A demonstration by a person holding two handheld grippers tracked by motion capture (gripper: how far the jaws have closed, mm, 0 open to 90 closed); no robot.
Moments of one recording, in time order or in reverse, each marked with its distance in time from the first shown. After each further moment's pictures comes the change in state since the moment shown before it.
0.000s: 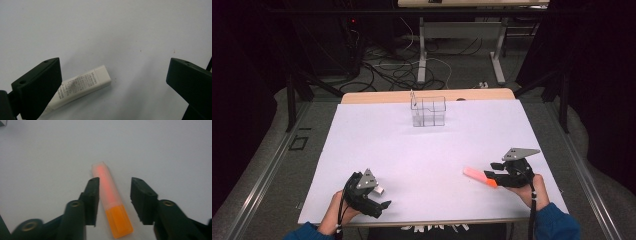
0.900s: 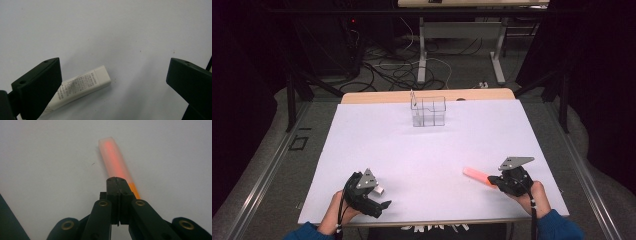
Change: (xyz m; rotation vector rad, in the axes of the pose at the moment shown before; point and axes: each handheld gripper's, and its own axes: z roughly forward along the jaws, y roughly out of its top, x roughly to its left) left arm 0.001 0.000 0.000 -0.002 -0.004 -0.003; right arm 0.014 -0.015 0.003 0.114 -0.013 -0.040
